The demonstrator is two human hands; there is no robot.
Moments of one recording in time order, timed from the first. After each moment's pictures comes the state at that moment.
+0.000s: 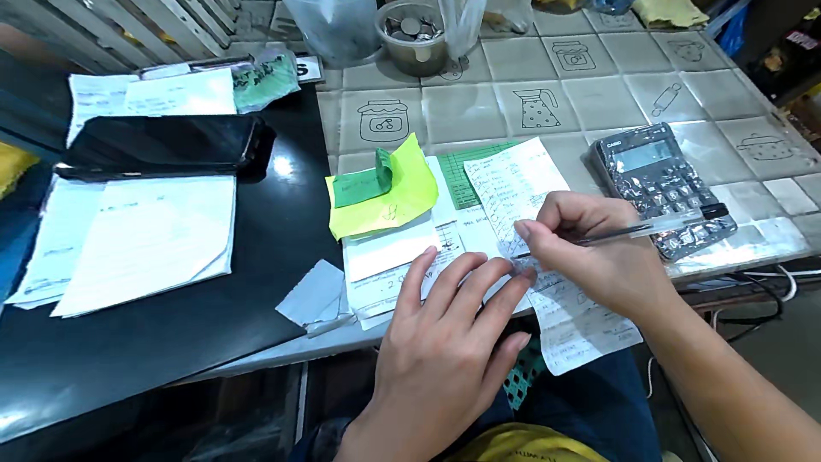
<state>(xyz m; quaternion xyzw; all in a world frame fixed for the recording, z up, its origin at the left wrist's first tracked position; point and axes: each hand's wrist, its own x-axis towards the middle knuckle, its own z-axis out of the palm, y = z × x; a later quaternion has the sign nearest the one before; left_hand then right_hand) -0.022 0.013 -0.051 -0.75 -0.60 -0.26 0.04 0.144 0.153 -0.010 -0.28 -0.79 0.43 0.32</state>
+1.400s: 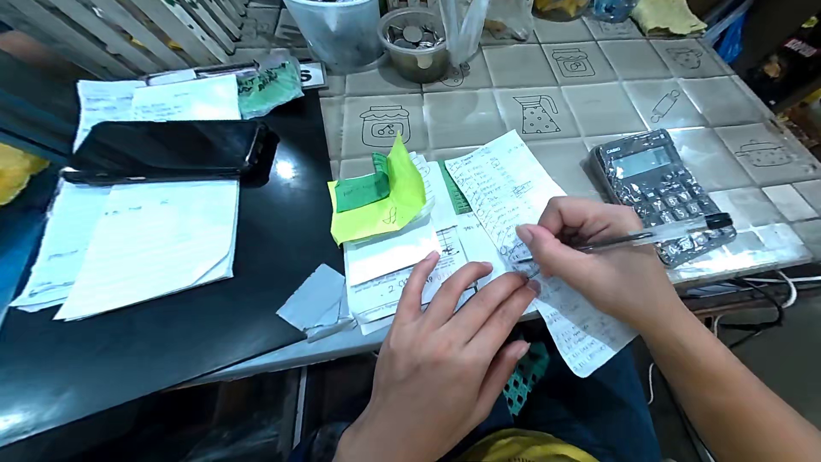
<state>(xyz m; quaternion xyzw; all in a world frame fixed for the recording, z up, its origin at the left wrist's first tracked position) -0.024 0.012 -0.052 -0.76 -0.58 -0.27 0.03 0.145 0.154 -0.009 -0.28 -0.80 0.40 0.33</state>
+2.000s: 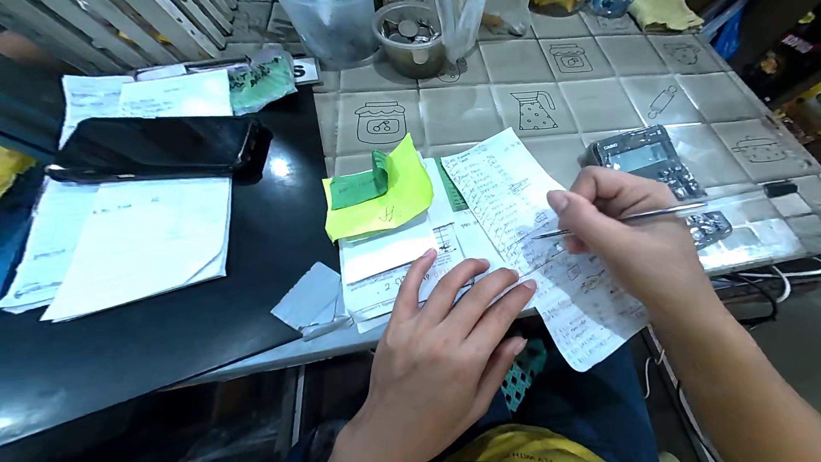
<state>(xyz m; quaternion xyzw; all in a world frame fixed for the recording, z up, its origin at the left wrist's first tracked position) -0.024 0.013 -0.051 -0.76 -0.59 -0.27 0.03 0.154 0.166 0.000 -0.31 -0.76 0.44 0.37</state>
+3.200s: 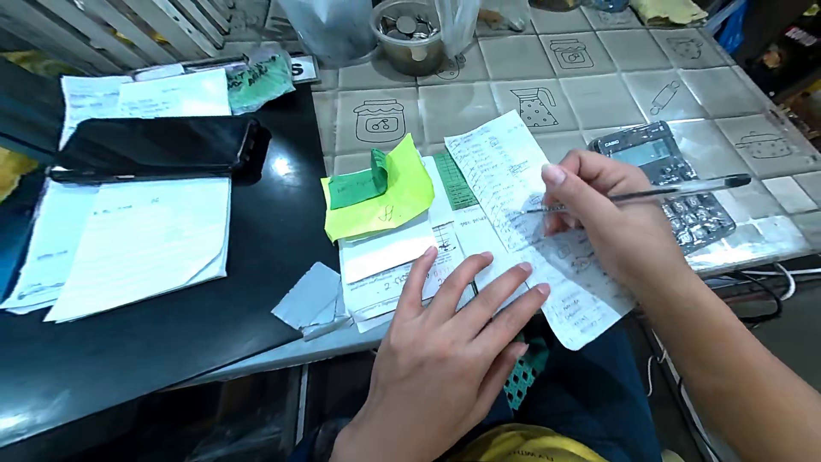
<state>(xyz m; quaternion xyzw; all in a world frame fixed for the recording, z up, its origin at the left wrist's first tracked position) -0.024 0.012 -0.051 -0.78 -0.57 -0.24 0.03 0.143 0.181 -0.008 -0.30 -0.72 0.51 0.37</state>
